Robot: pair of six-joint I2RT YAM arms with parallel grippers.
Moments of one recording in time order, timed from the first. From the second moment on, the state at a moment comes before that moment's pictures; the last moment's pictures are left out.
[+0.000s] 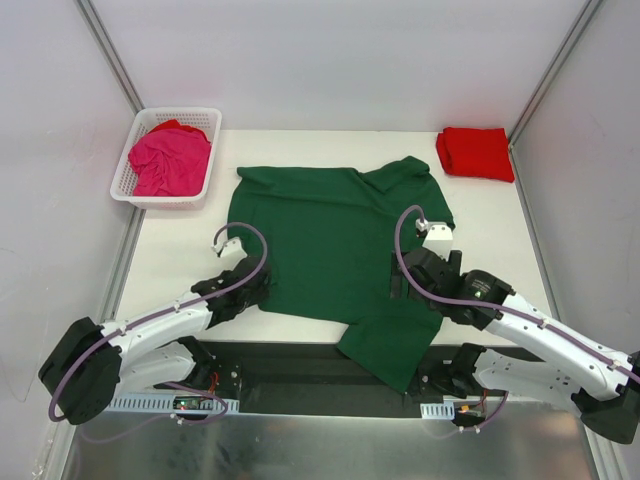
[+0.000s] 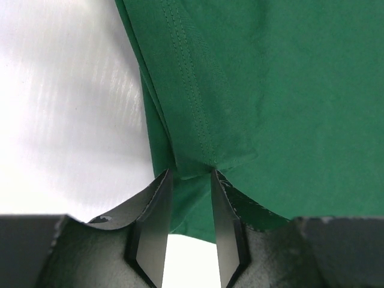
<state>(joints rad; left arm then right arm) -0.73 1.04 0.41 -0.35 -0.43 -0.99 0.96 0.88 0.85 -0.94 0.60 0.73</state>
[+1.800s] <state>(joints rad) -0.73 1.00 0.39 -0.31 -0.43 -0.93 2.16 1.31 0.76 -1.34 0.65 1.76</state>
